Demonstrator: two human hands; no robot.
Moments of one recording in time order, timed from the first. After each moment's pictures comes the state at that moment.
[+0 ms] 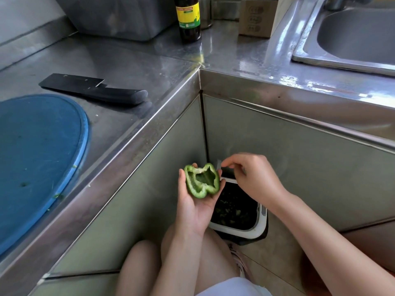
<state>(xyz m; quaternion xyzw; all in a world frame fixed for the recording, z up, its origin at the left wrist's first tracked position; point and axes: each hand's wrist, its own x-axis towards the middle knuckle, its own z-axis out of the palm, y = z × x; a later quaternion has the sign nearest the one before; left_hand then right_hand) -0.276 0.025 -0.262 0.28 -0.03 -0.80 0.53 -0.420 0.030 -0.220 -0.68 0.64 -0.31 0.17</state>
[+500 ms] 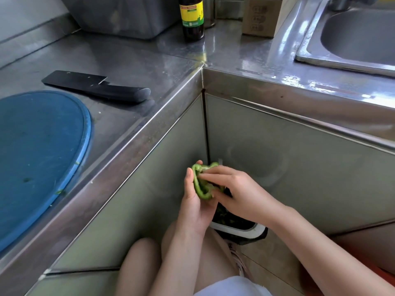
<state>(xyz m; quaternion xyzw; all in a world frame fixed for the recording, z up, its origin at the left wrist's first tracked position) -0.274 0.028 -0.270 0.30 -0.13 -0.80 0.51 -0.396 0.047 -0.226 -0.78 0.50 -0.30 0.23</state>
